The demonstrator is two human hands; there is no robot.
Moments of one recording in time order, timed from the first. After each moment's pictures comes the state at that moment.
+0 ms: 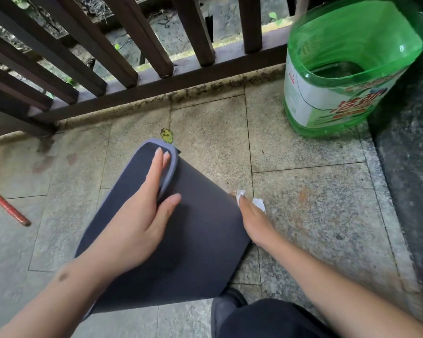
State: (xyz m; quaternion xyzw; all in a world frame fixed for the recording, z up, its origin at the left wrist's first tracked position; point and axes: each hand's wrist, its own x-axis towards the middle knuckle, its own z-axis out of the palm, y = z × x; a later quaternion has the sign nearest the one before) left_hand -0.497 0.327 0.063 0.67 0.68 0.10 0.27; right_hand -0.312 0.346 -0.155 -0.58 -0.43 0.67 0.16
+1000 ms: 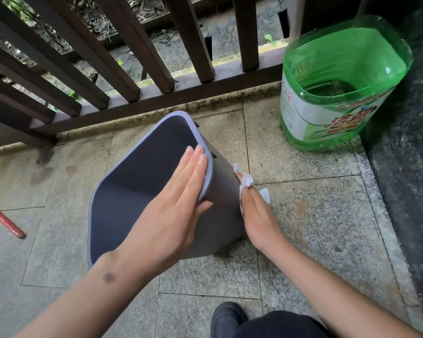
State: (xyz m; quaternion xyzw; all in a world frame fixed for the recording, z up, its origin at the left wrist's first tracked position) left_hand -0.461 0.348 0.055 0.85 0.51 0.11 0.07; right_hand -0.303 0.362 -0.093 -0.53 -0.49 0.59 0.36
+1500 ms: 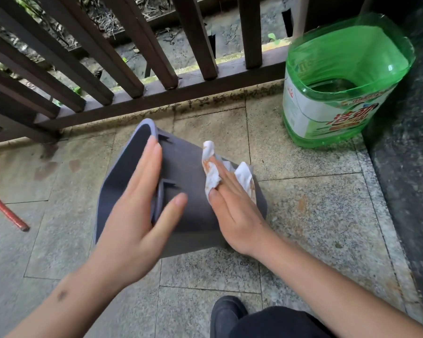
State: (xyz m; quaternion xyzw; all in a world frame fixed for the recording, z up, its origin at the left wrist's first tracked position) left_hand -0.481 0.318 0.087 0.74 0.61 0.21 0.18; right_hand -0.323 0.359 -0.049 -0.41 -0.69 0.47 0.35
